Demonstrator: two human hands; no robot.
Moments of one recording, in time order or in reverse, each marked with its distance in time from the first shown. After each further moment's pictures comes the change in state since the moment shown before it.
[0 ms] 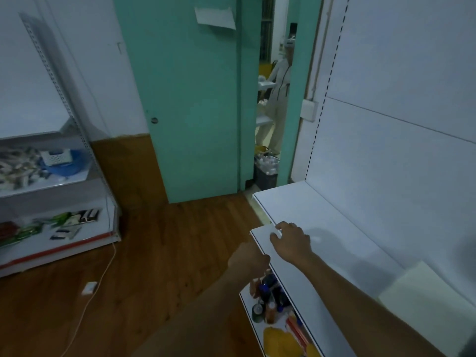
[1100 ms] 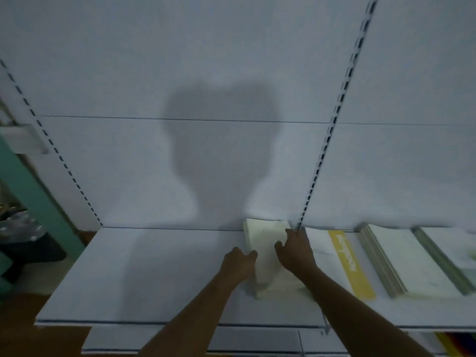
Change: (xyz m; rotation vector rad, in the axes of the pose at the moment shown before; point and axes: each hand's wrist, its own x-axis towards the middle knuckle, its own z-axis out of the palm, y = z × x) left_hand 0.075 0.206 0.180 0.138 -0.760 0.592; right_hand -0.089 0.235 -0.057 0.071 0.526 1.162
